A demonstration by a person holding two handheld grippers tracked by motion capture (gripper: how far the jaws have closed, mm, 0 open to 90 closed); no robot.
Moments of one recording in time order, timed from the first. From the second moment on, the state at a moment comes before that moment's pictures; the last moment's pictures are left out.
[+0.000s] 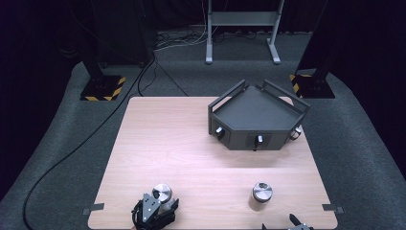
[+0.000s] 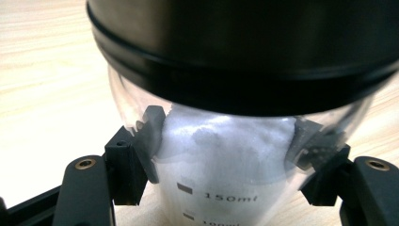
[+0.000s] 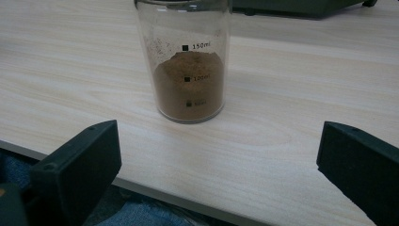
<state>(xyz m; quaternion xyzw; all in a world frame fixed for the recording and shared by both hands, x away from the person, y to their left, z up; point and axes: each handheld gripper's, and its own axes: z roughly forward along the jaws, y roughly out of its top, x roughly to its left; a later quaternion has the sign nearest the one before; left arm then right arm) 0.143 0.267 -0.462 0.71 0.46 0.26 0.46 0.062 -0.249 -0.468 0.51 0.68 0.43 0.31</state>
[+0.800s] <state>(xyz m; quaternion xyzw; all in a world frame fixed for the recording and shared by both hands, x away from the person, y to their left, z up) 0.155 0.258 -0.435 0.73 0.42 0.25 0.47 0.062 -0.245 -0.466 0.51 0.68 0.42 0.31</state>
